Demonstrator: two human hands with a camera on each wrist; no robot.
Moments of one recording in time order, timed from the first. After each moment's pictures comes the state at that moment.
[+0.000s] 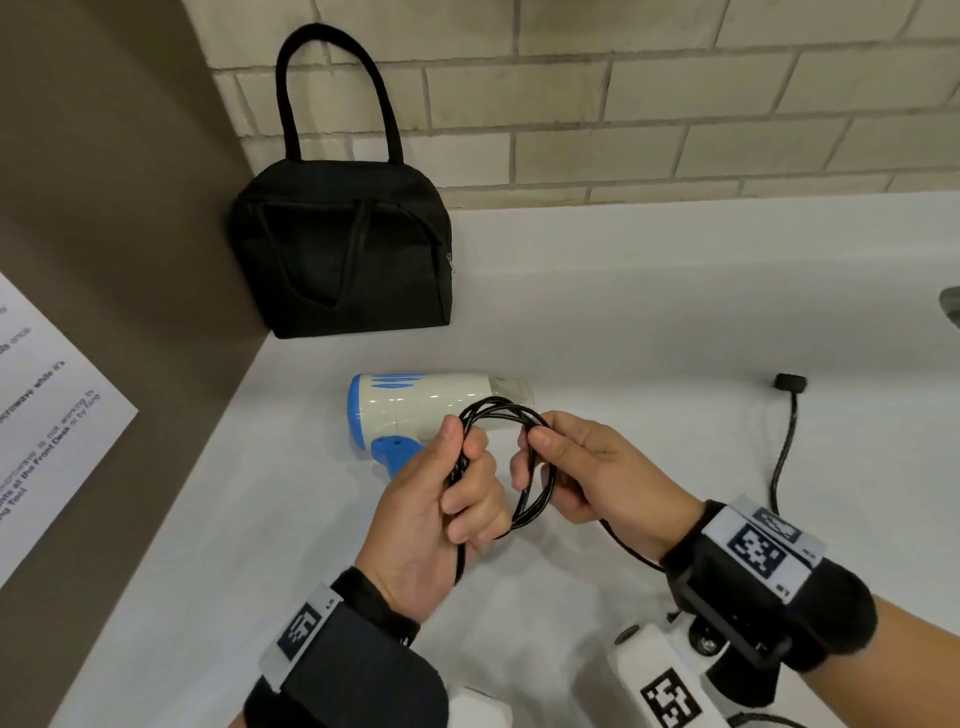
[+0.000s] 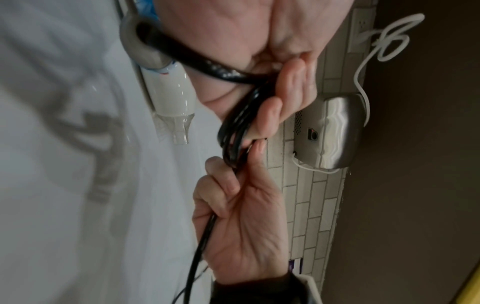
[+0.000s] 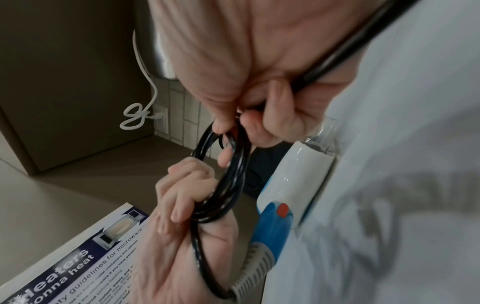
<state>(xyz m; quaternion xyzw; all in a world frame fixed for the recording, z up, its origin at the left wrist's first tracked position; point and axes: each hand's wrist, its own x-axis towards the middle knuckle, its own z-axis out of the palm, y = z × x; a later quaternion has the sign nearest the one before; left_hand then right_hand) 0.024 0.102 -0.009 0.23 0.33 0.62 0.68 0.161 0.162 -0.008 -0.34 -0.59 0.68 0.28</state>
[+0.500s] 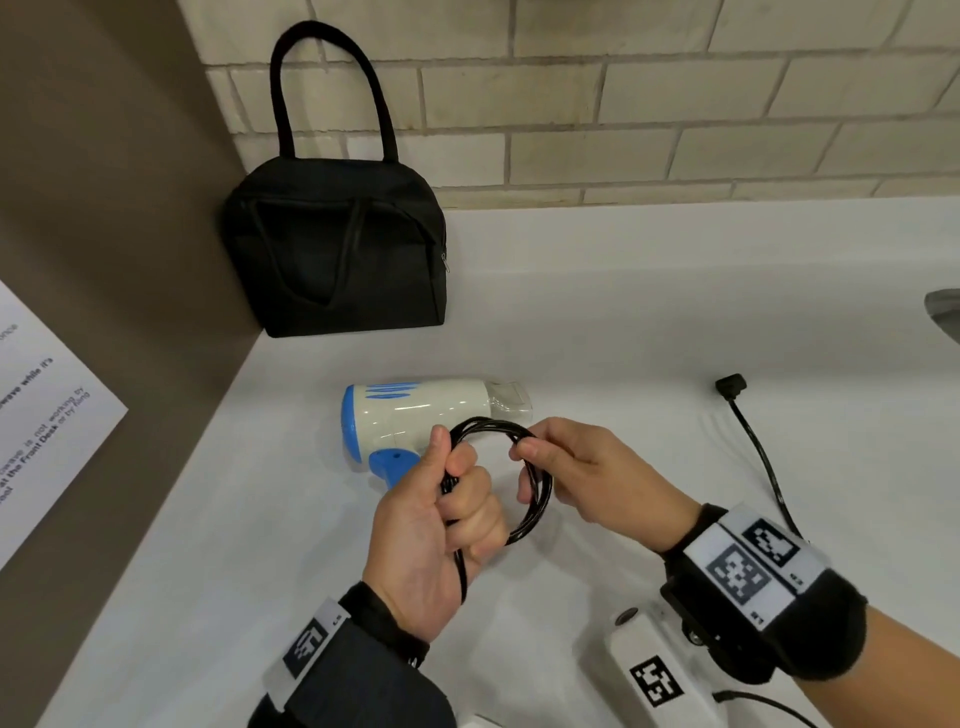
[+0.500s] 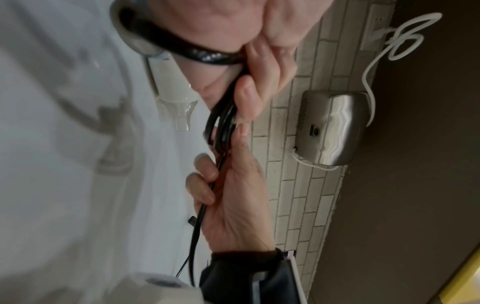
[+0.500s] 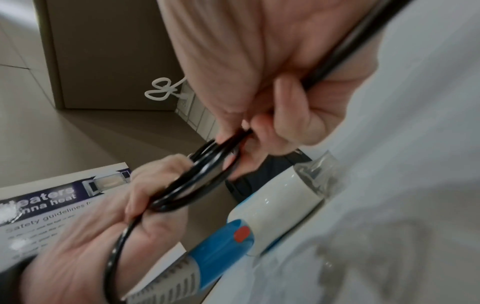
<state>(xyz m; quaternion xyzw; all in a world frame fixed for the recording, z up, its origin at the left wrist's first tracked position) 0.034 0.095 -0.006 0.16 0.36 0.64 0.66 0.164 0.169 -0.014 -0.40 -0.72 0.52 0.22</state>
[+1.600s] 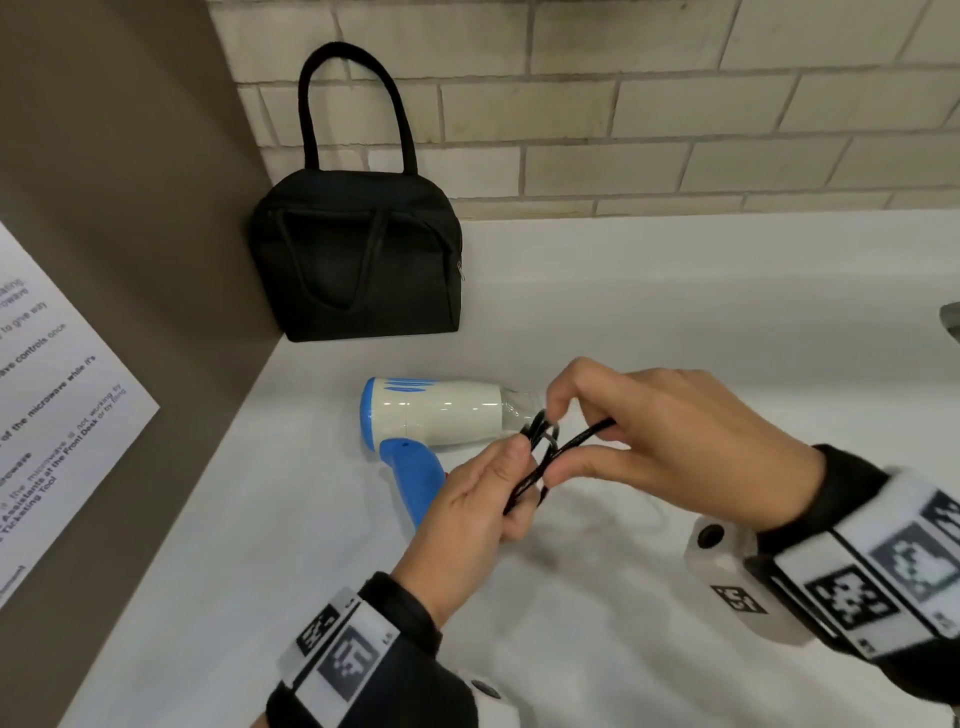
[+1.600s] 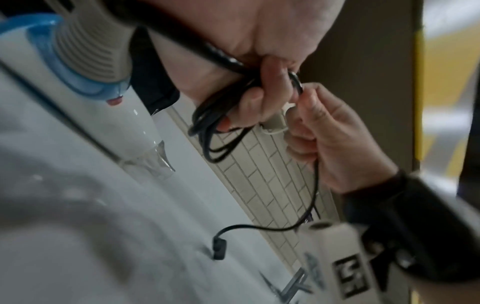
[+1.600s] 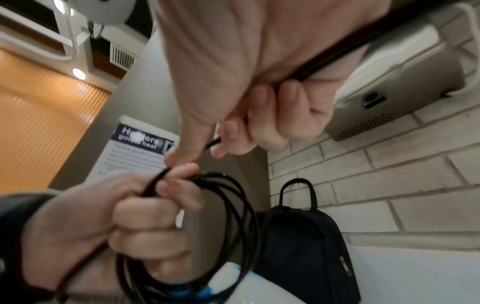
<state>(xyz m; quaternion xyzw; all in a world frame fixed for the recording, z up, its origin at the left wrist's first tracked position) 0.038 0.092 -0.003 0.51 0.50 0.51 0.48 0.183 0.155 0.069 -0.30 -0.94 0.11 0.12</state>
